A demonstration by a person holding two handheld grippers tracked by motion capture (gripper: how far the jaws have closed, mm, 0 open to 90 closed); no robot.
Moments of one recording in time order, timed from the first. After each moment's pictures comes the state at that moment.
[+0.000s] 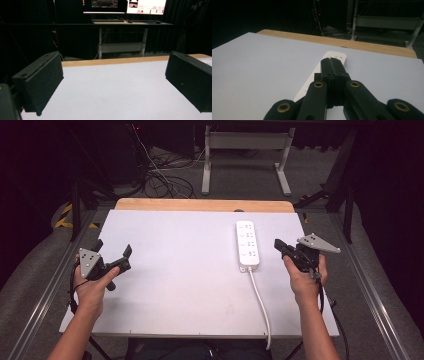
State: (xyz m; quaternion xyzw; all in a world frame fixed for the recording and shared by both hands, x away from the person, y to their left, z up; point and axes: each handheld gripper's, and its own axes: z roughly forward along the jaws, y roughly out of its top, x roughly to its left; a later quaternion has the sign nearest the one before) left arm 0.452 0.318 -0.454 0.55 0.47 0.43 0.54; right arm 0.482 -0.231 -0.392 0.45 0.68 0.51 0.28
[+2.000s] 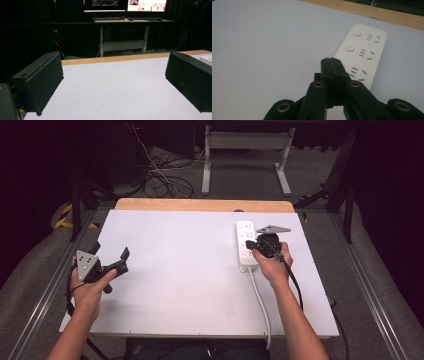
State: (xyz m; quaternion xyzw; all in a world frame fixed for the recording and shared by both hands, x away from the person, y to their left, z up) left arm 0.445 0.324 -0.455 0.56 0.46 0.44 0.53; right arm 0.550 -0.164 -0.428 0.44 0.77 0.41 0.20
